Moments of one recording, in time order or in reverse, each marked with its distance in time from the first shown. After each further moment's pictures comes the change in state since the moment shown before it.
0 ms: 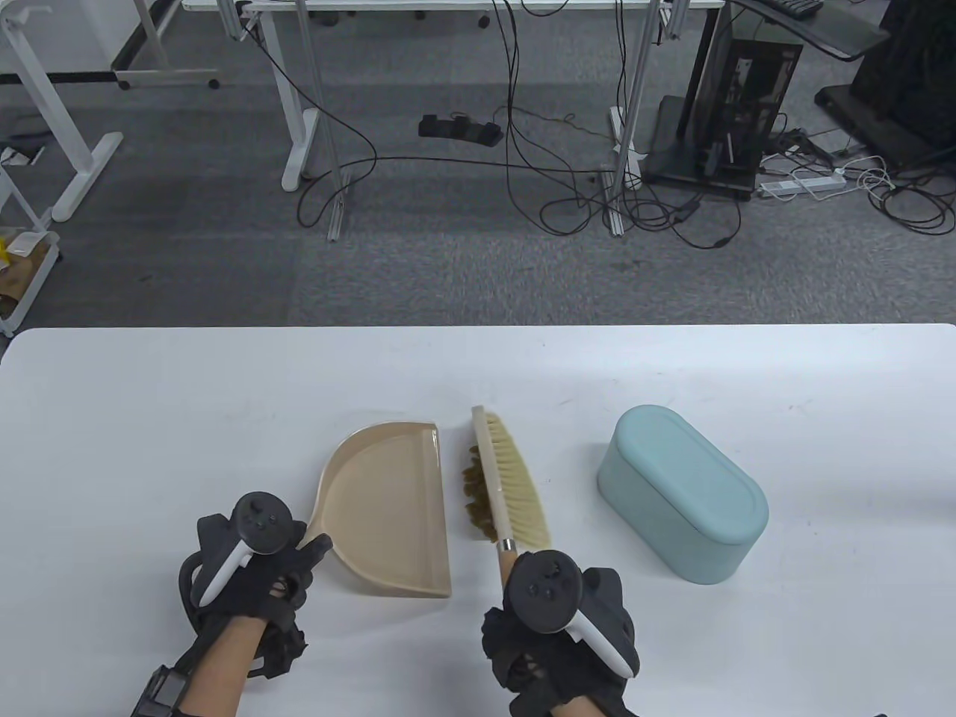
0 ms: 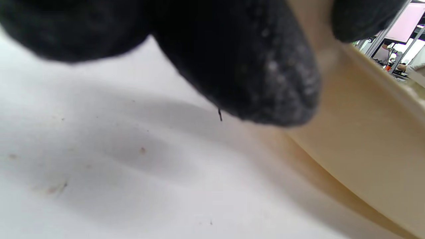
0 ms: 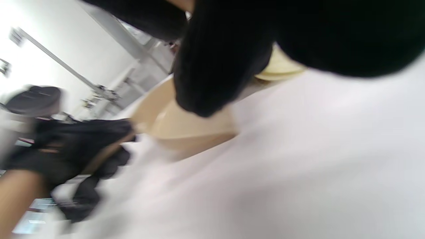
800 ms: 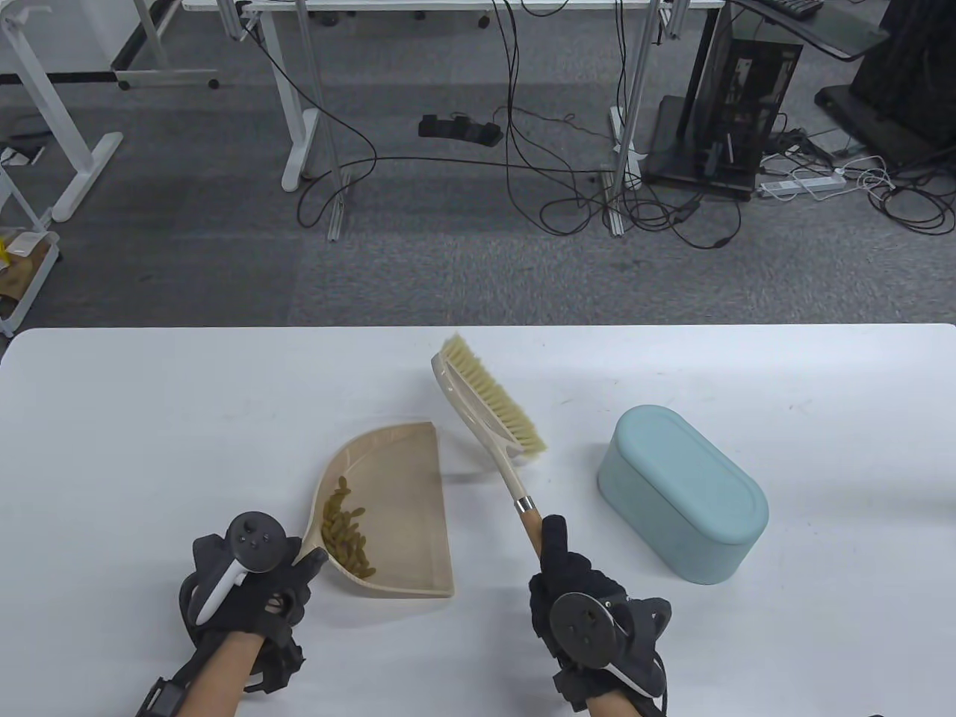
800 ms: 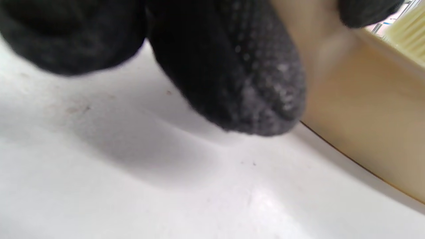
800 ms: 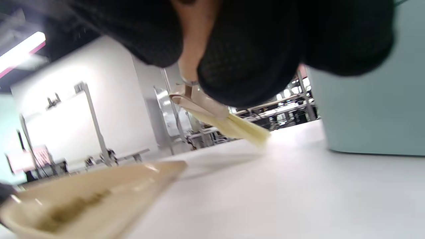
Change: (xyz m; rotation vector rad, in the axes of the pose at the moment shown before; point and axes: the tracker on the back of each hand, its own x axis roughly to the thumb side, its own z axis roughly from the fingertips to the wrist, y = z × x) left_hand -0.024 -0.029 -0.007 -0.039 -0.007 0.075; right_hand -0.070 -0.008 -0.023 -0.614 -0.179 0.544
